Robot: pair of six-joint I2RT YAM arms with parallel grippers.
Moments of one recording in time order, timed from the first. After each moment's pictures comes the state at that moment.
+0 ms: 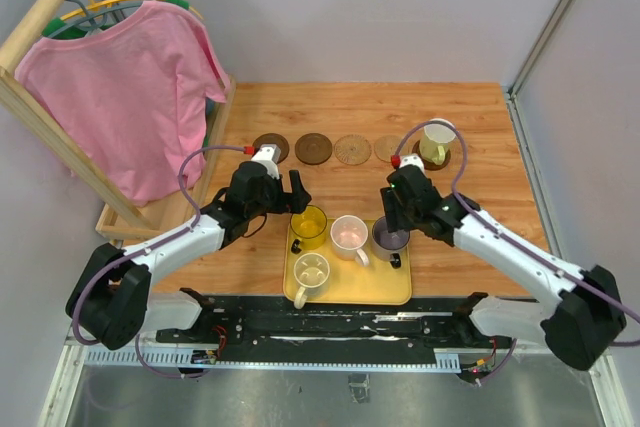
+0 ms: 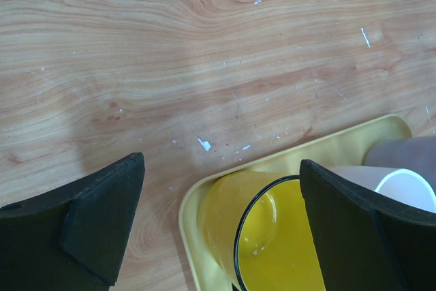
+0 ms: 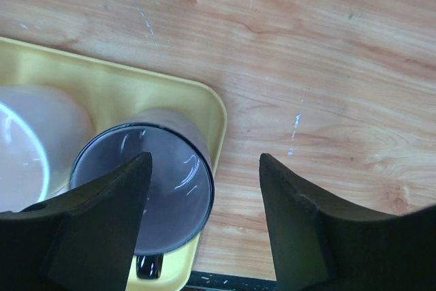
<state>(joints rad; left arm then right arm) -0.55 1.25 0.61 0.13 -0.01 -0.45 0.68 1.21 0.85 -0.65 0.36 0.33</state>
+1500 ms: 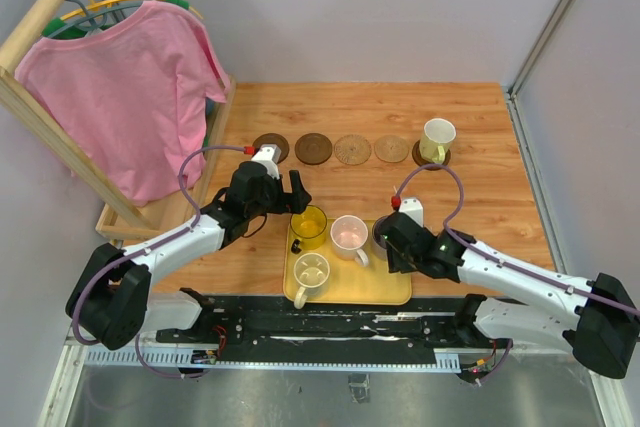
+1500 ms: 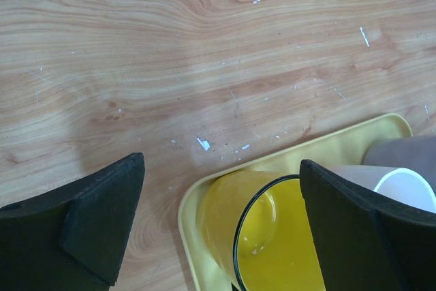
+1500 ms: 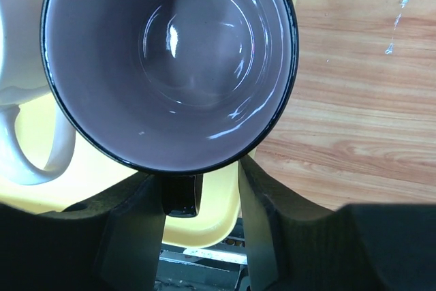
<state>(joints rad) -0.55 1.25 0.61 0.12 0.00 -0.45 0.94 1.02 0.62 -0.70 0.36 0.68</state>
